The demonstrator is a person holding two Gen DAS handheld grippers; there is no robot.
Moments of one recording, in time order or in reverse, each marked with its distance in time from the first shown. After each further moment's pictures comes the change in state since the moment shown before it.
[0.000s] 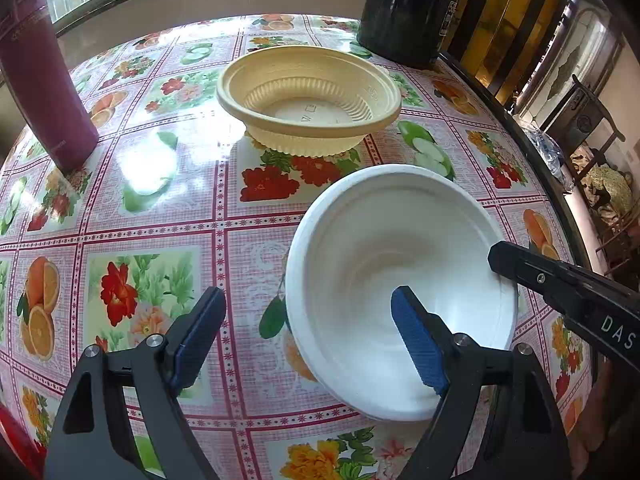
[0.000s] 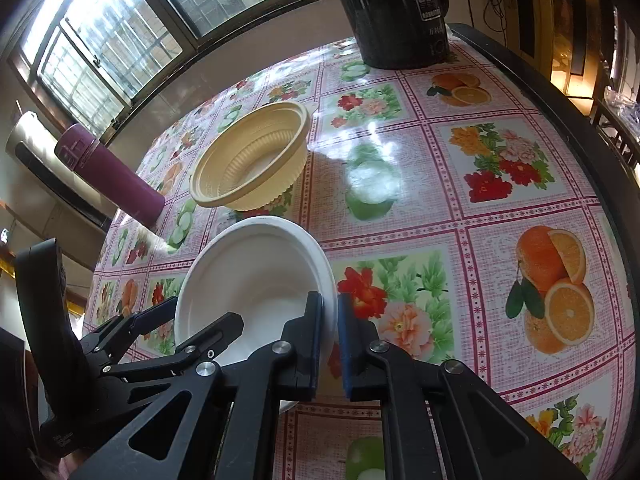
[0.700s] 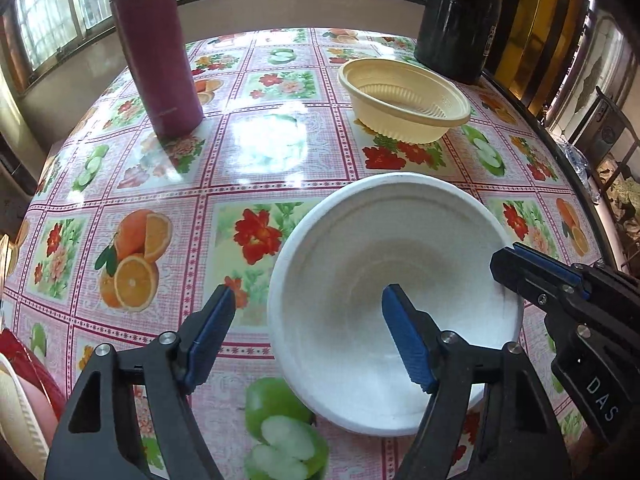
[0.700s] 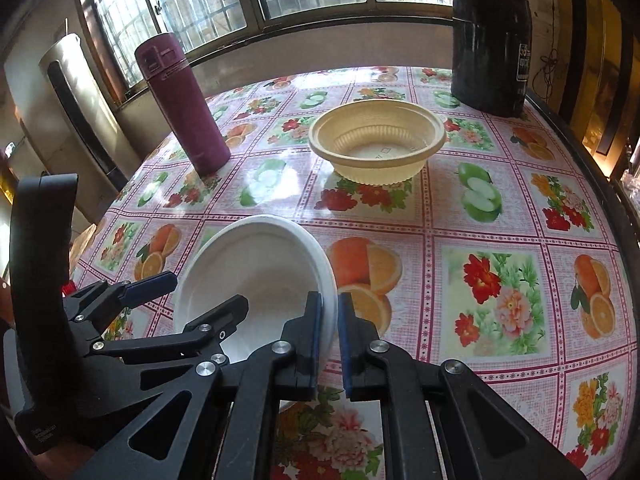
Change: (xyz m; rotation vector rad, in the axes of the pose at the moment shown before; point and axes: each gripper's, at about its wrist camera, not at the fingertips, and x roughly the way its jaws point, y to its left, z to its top) left arm -0.045 0.066 -0.047 -0.043 -0.061 0.129; right arm -0.001 0.120 -0.055 -0.254 -0.073 -0.057
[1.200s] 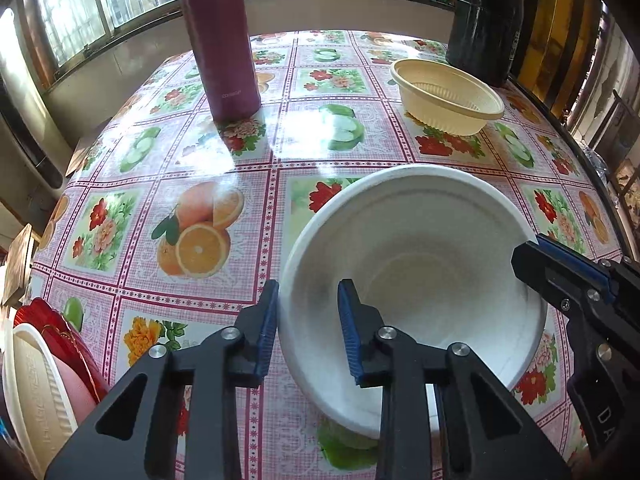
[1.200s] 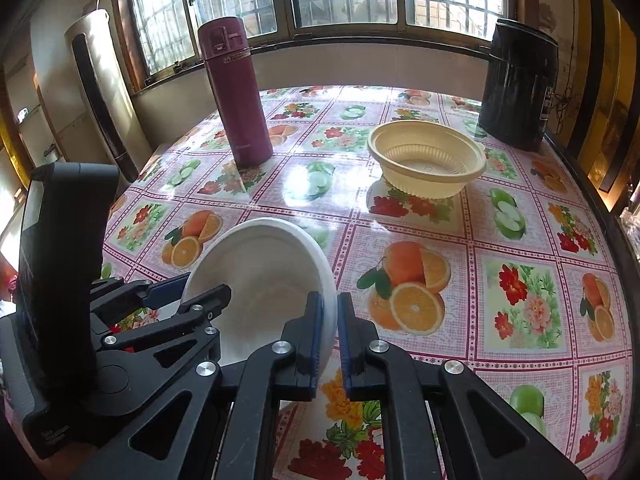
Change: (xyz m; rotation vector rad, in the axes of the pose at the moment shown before) left arm -0.013 0.034 -0.024 -0.024 -0.023 0.087; right arm -0.010 0.060 -0.017 -0.112 -0.060 -0.029
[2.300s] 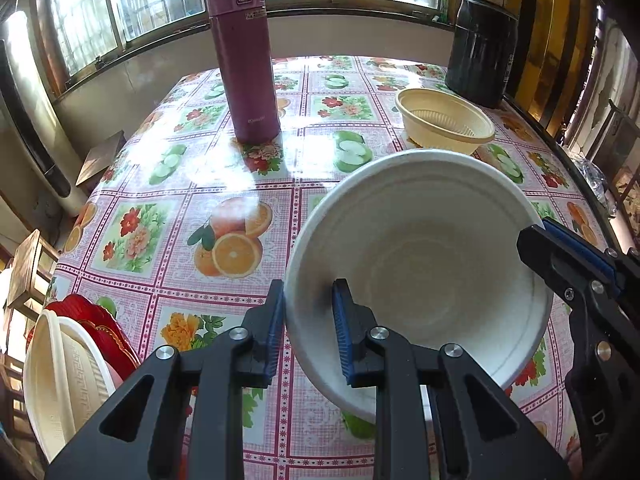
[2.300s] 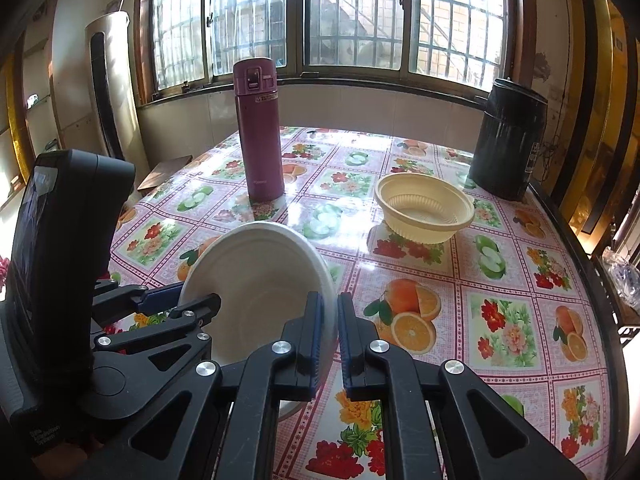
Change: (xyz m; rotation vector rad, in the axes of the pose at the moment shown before) left arm -0.039 0.017 -0.006 -0.010 -0.079 0.005; right arm -0.037 0.028 -0.002 -0.065 -0.158 -0.058
